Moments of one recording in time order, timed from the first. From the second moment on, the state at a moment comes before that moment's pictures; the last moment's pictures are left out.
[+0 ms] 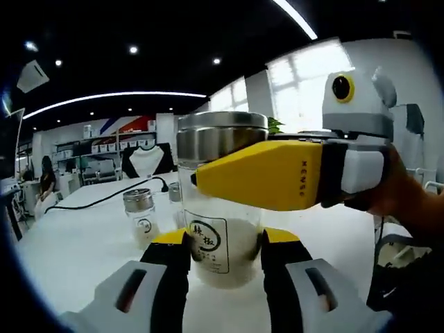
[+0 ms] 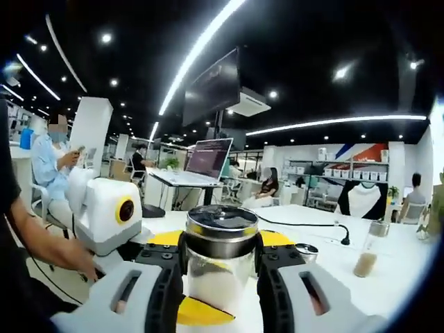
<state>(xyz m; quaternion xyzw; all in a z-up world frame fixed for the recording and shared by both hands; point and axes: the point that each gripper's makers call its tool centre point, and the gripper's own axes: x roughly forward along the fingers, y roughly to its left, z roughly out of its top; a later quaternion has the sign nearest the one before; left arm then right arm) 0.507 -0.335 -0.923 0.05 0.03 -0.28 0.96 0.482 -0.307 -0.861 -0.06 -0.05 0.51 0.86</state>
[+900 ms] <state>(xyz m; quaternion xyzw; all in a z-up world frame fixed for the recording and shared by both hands) 0.485 -0.358 -0.913 0.01 0.00 -0.41 0.91 0.473 -0.328 -0.853 0.02 -0.03 0.57 0.82</state>
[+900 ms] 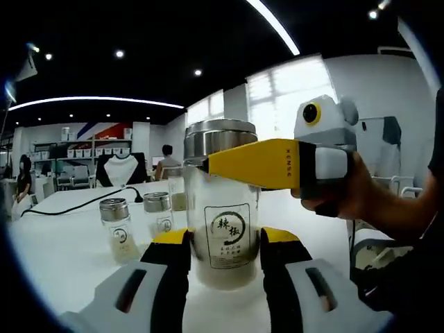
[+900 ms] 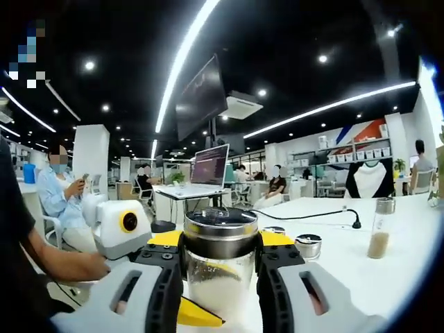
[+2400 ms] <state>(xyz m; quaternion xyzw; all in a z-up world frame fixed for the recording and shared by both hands) 0.503 -0.337 -0.923 0.04 -0.01 -0.28 0.96 0.489 -0.310 -0.864 0.00 -0.02 0.45 0.89</state>
